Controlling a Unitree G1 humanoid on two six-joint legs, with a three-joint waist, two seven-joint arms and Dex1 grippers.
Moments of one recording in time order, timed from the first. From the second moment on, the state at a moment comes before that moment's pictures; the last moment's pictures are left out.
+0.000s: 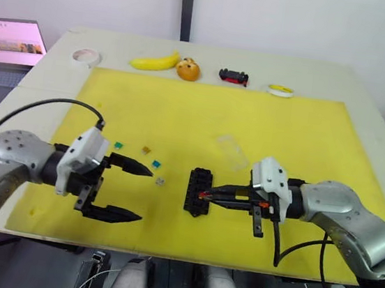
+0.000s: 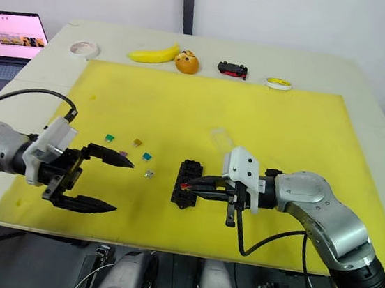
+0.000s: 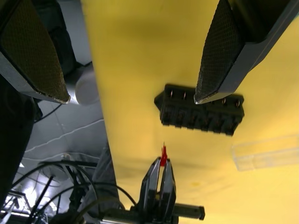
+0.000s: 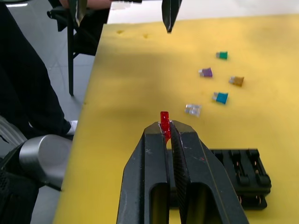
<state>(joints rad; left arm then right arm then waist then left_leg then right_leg) -0.20 0.99 0.09 -0.49 -0.80 0.52 -1.27 -0.30 -0.81 0.15 -0.54 0.62 0.51 0.99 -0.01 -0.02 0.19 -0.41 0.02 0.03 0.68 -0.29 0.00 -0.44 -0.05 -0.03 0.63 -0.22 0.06</state>
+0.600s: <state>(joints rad) -0.21 0.89 -0.06 -0.53 -0.60 0.56 -1.13 -0.34 -0.77 0.23 -0.40 0.45 0.38 1.12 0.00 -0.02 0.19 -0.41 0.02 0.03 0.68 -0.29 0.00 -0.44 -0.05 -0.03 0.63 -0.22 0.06</state>
